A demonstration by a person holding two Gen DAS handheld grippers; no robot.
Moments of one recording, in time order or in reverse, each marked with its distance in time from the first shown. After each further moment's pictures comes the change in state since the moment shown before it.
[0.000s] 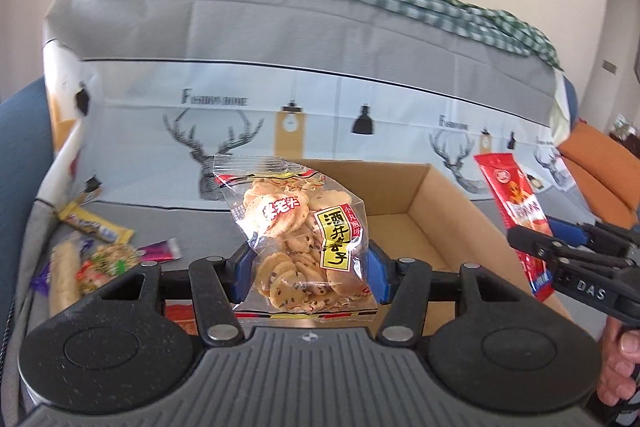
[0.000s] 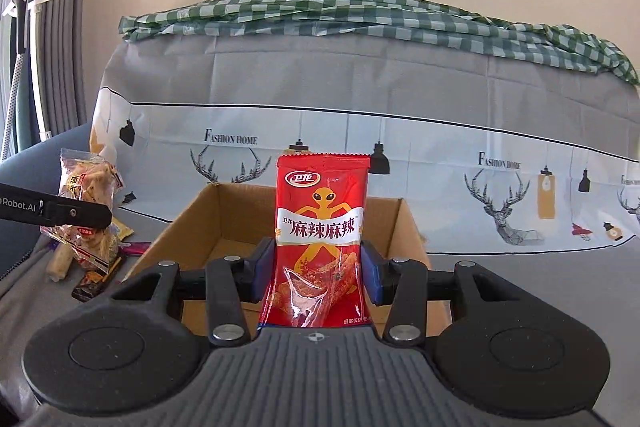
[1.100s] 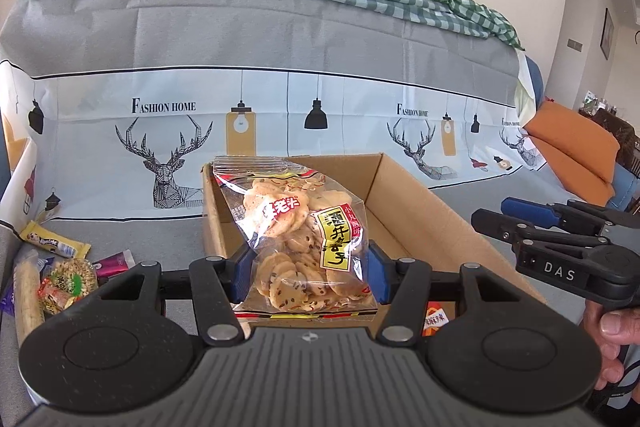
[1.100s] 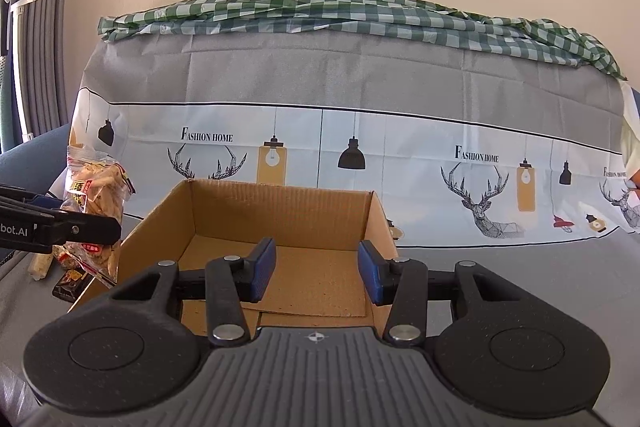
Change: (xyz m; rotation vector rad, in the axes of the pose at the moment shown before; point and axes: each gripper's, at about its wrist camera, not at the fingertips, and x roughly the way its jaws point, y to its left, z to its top) left arm 0.013 -0.025 -0.013 0.058 -0.012 -0.095; right arm -0.002 -0.017 -0.004 0.017 0.002 -0.044
